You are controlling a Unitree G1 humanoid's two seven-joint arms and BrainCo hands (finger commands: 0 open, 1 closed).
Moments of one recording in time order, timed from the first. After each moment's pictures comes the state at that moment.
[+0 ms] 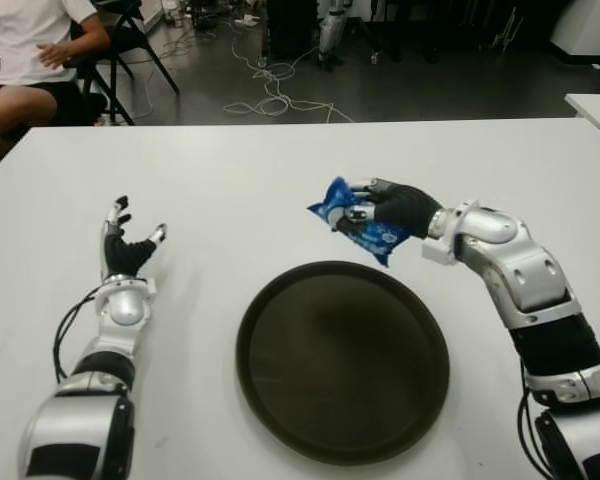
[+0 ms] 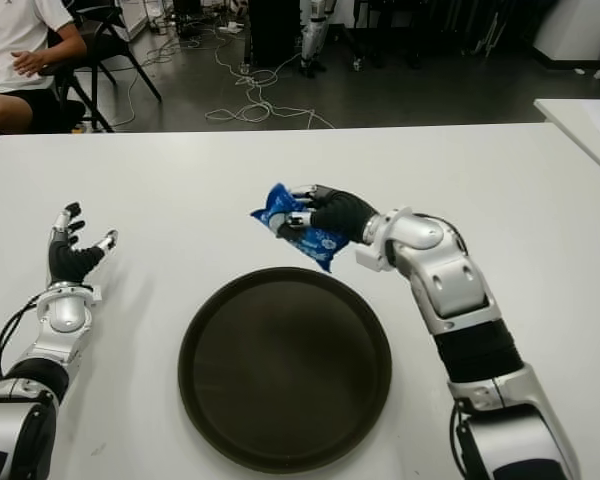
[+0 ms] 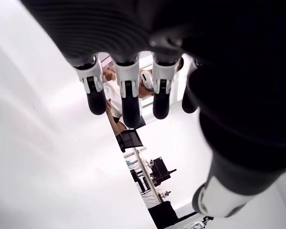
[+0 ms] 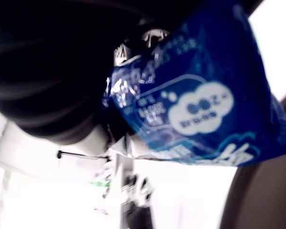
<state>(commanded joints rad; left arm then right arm) -0.56 0.26 0.08 1.23 0.18 -0.54 0.42 -0.52 -0.35 0.27 0.05 0.02 0.42 0.55</state>
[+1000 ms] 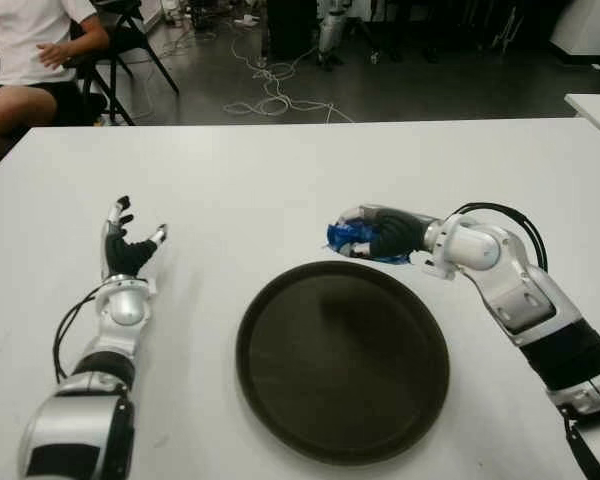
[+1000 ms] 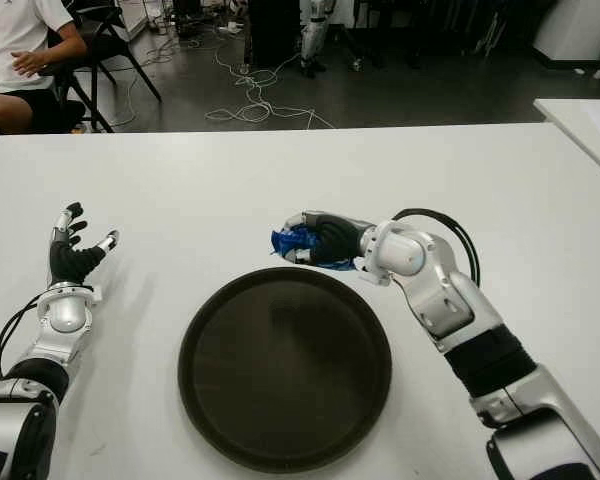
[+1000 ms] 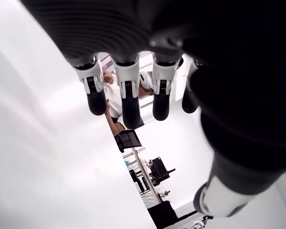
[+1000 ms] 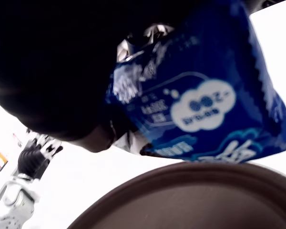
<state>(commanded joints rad) -0.56 0.26 0.08 1.24 0.18 -0.53 0.42 -0.50 -0.49 0.38 -0.04 -0.27 0.15 0.67</state>
